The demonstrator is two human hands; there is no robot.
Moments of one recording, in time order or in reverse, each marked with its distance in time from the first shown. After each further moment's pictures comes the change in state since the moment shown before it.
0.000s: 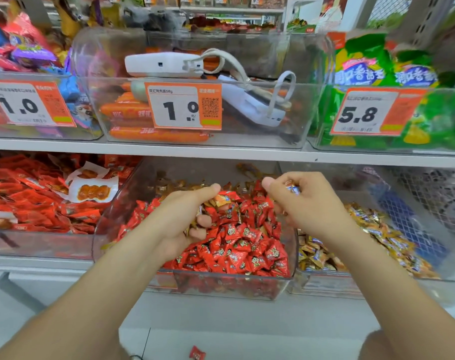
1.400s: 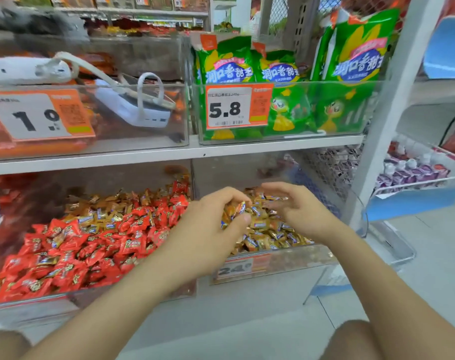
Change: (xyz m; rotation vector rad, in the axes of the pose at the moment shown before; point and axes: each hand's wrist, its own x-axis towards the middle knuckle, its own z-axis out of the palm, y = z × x) left_hand -0.039 -0.034 0.161 0.960 -0.245 0.787; right_hand -0.041 0.130 -0.134 -0.153 -0.014 0.162
